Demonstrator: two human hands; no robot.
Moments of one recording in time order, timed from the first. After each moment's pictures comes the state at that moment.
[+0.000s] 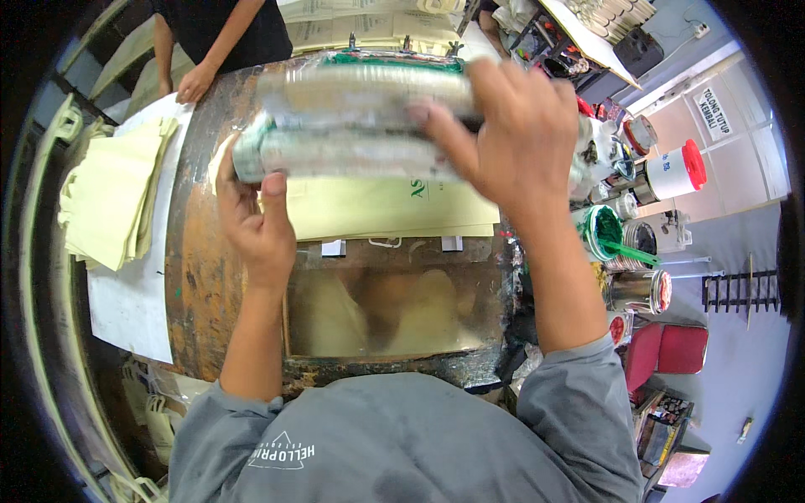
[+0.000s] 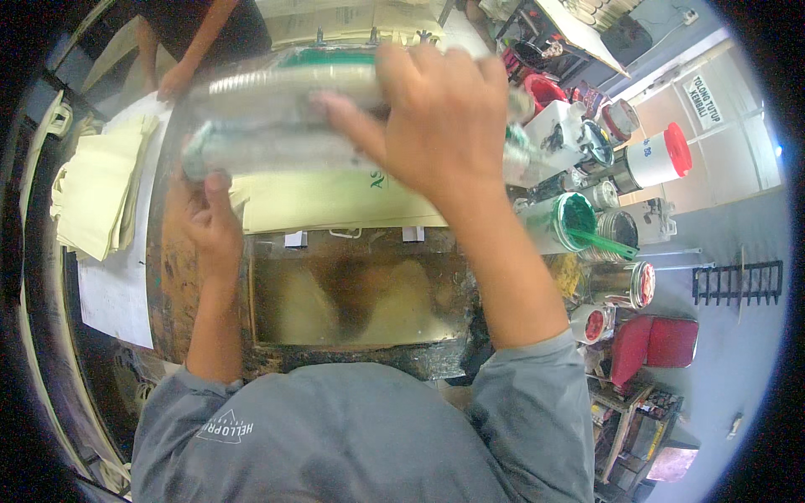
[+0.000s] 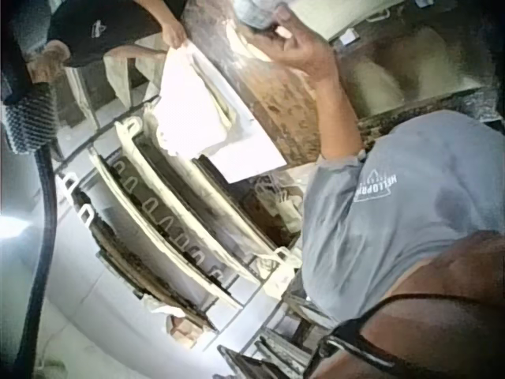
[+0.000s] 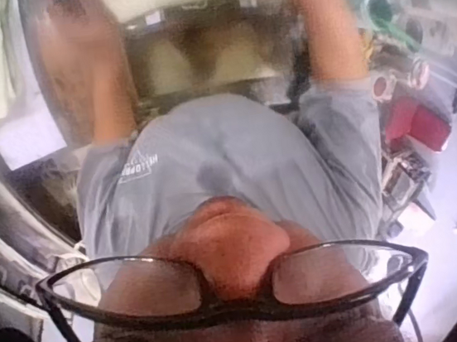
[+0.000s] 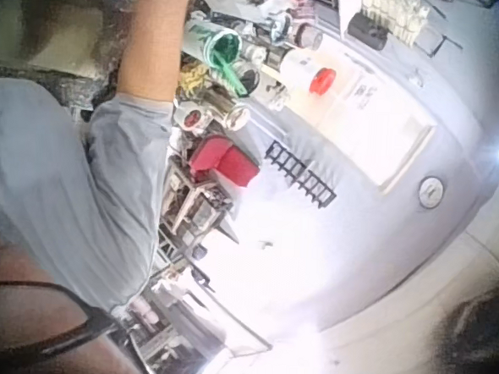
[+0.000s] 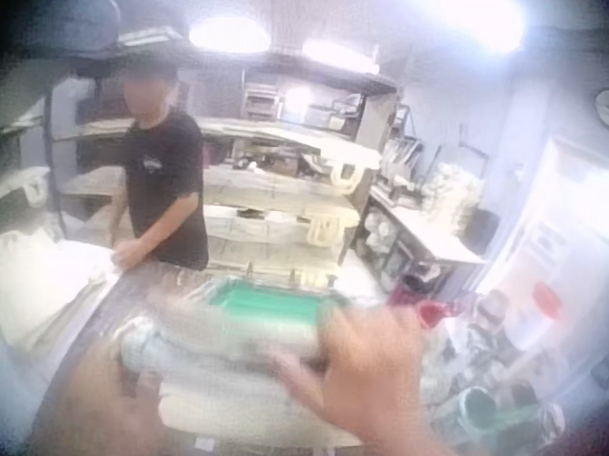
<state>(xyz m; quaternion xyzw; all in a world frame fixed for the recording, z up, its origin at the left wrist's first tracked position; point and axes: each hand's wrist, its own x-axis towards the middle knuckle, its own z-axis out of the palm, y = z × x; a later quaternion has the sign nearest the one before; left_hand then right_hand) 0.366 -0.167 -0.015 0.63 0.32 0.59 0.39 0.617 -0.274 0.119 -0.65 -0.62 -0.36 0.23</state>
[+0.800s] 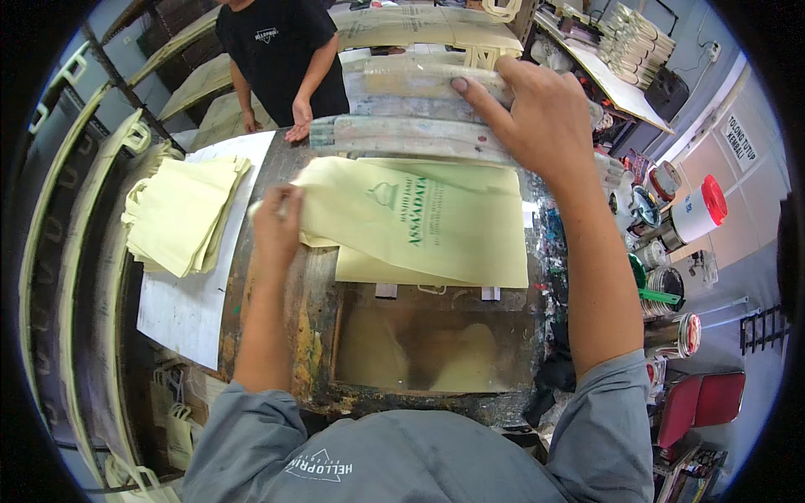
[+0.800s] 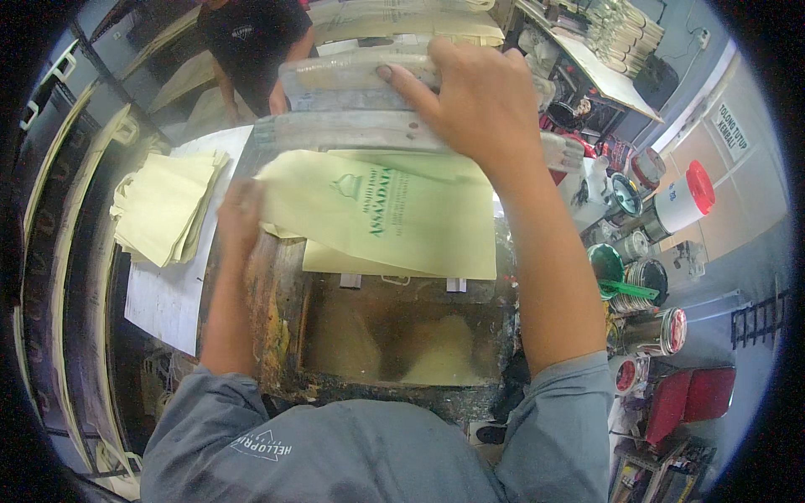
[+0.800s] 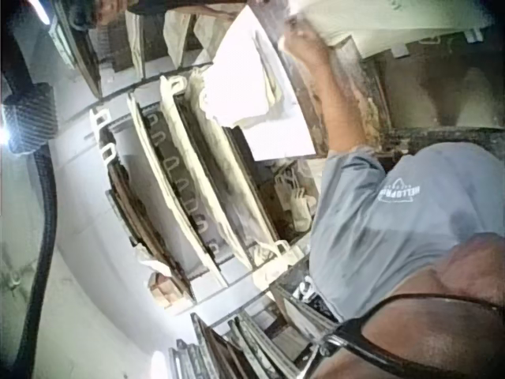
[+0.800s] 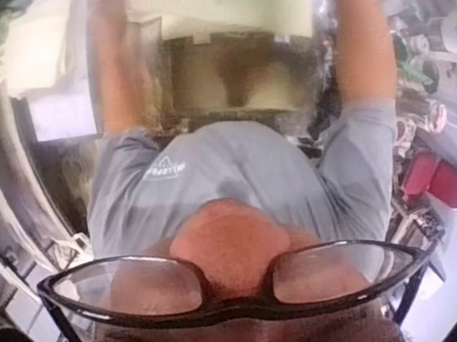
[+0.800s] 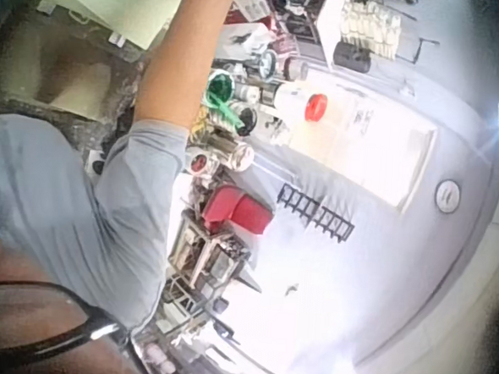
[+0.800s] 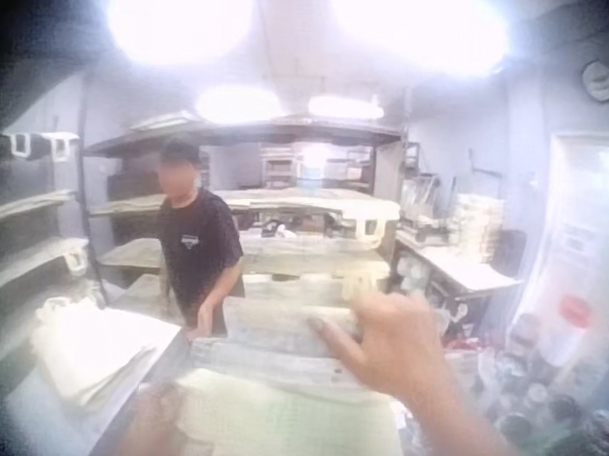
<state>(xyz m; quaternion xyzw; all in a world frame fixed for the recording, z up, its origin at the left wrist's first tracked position) 0.303 -0.072 0.004 0.76 0.45 0.43 0.18 0.645 -0.231 0.181 -0.68 -0.60 -0.32 0.27</state>
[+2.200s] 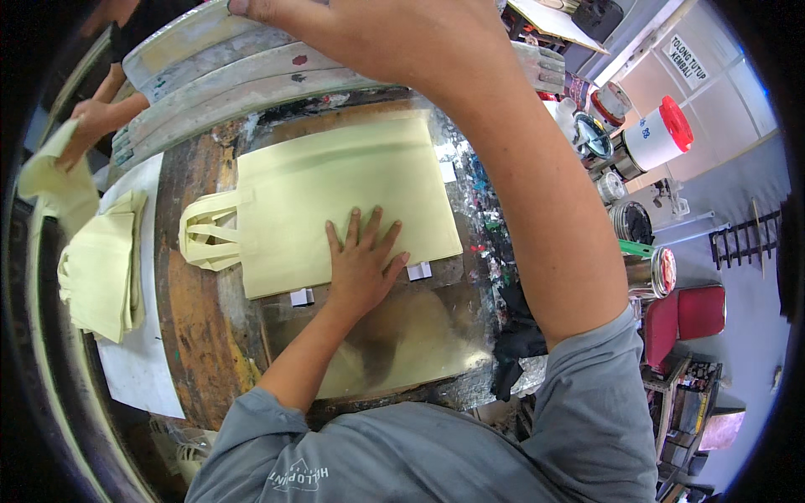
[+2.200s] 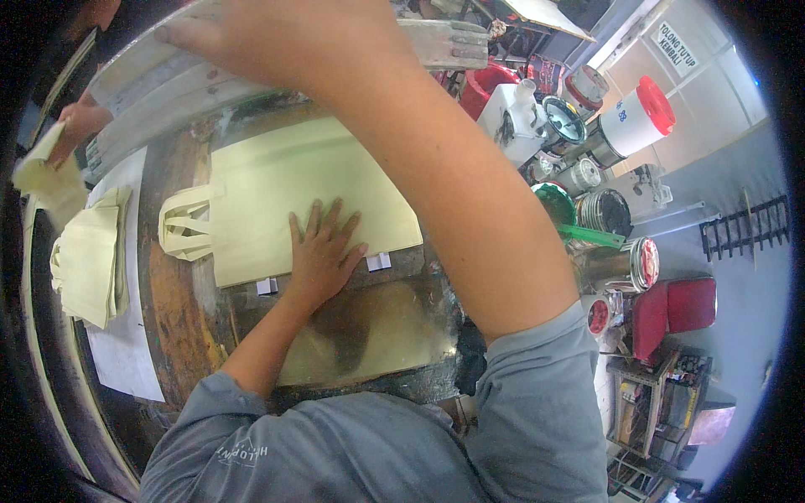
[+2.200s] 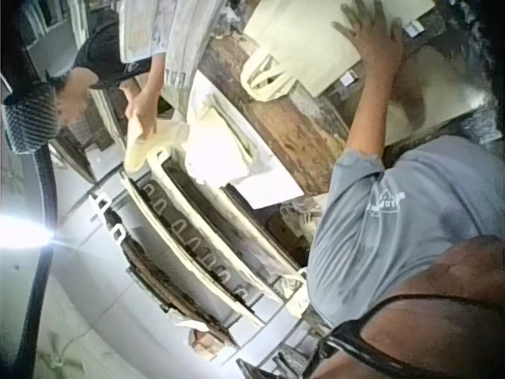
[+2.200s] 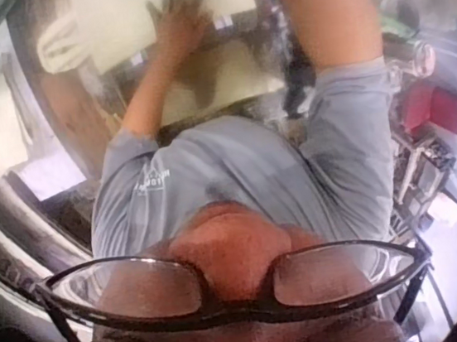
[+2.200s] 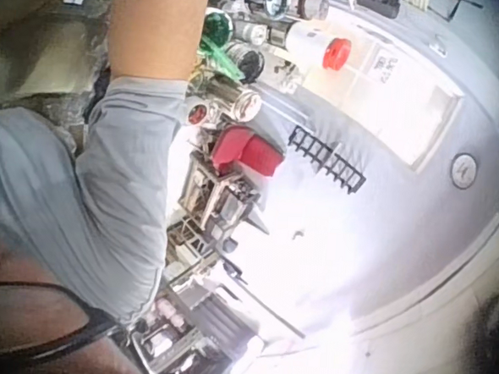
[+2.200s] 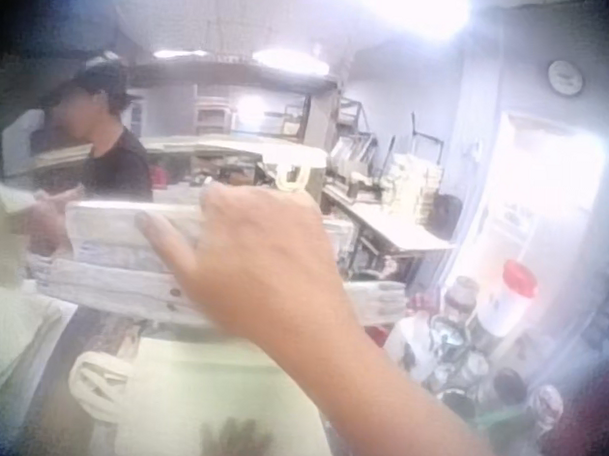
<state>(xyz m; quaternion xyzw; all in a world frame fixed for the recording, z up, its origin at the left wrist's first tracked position) 0.489 -0.229 -0.118 0.97 0.21 0.12 0.09 0.655 -0.229 0.227 -0.72 -0.66 -0.12 0.19</state>
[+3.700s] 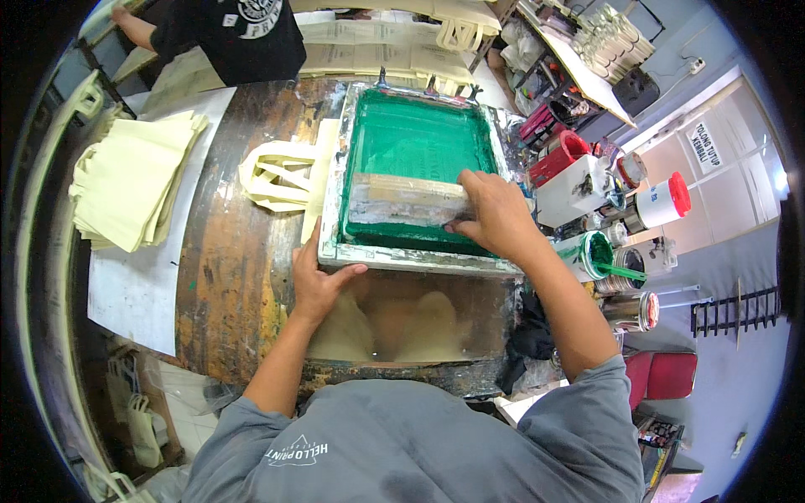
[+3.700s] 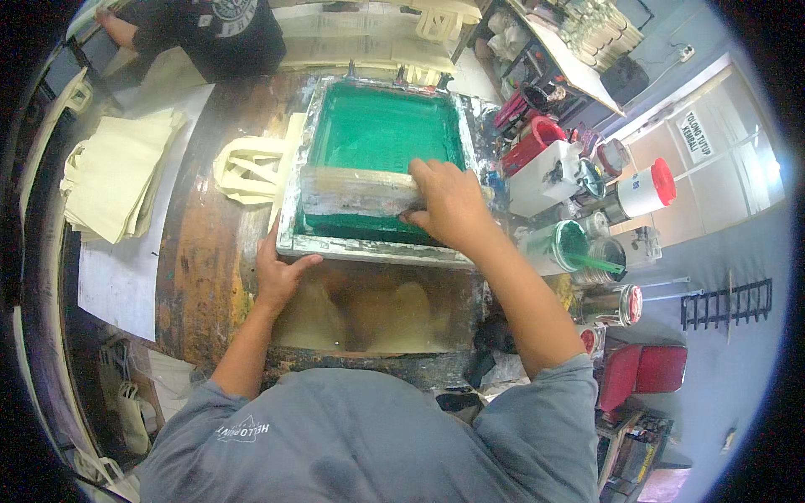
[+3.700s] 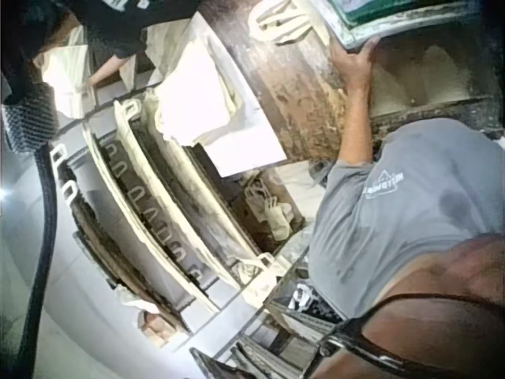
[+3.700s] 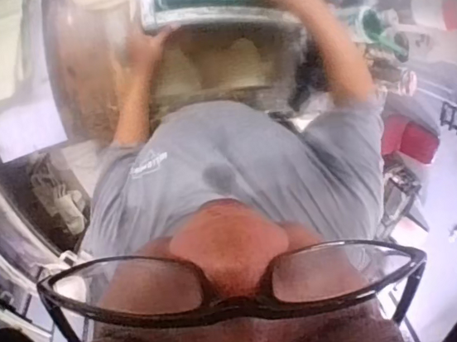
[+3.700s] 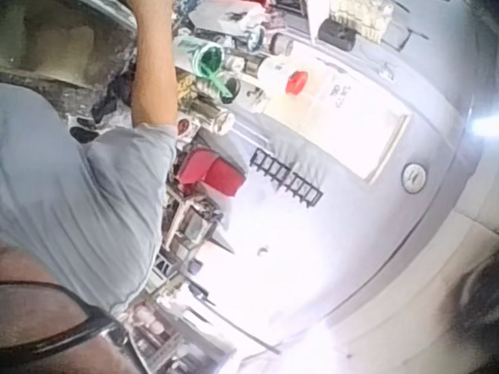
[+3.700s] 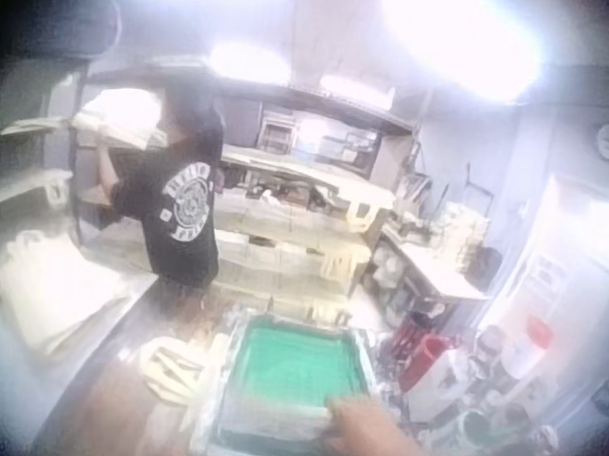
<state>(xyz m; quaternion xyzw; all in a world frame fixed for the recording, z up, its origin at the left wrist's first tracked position) 0.310 -0.205 -0.111 0.75 0.38 0.37 0.40 0.626 -0.298 0.045 -0.72 -0.69 -0.01 0.09</state>
